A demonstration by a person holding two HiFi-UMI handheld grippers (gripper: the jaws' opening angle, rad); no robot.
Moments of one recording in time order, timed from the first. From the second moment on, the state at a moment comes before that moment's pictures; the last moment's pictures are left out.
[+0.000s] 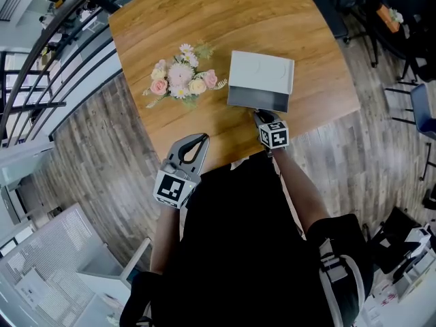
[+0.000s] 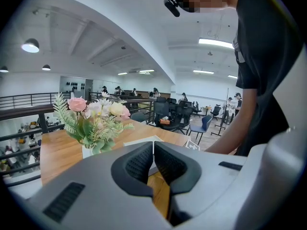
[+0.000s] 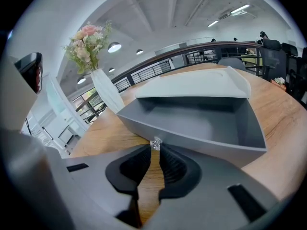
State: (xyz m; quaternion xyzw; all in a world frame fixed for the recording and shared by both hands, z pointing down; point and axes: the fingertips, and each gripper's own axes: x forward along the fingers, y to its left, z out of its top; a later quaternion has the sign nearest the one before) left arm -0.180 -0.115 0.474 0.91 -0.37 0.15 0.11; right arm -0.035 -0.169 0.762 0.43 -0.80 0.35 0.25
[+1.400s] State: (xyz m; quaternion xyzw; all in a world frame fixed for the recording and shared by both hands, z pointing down) left arm -0.184 -0.115 0.471 0.88 -0.43 0.15 0.11; right arm -0.023 -0.227 0.761 0.43 -0.80 0.34 0.23
